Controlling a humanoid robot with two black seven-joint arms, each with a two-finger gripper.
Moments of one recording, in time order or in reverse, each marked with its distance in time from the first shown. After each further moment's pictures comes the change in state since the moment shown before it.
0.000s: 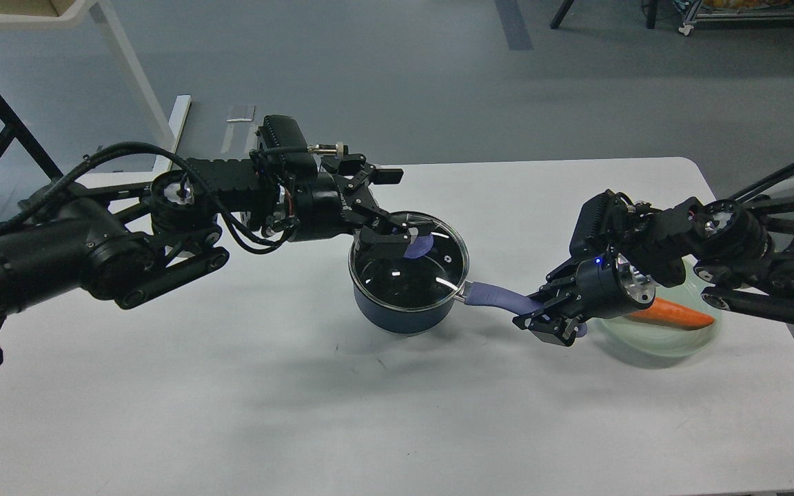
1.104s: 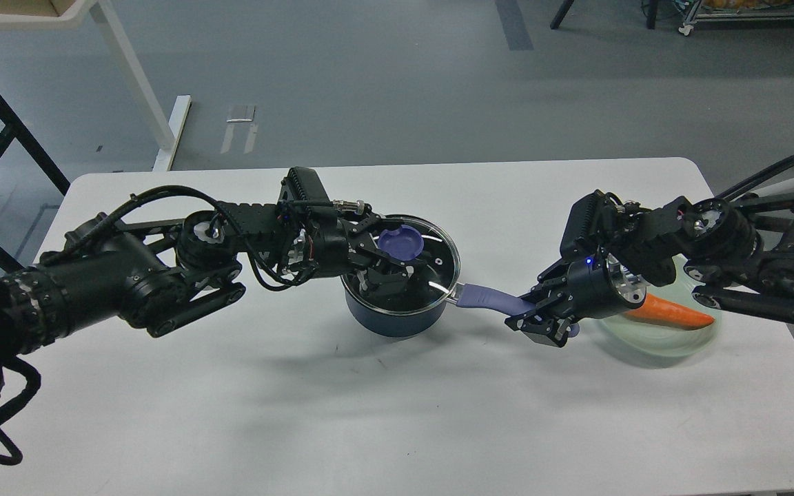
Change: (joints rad) left arm 0.085 -0.054 0.061 0.078 0.013 0.008 0.000; right arm 0.002 0.019 -0.001 0.000 0.000 0.000 0.000
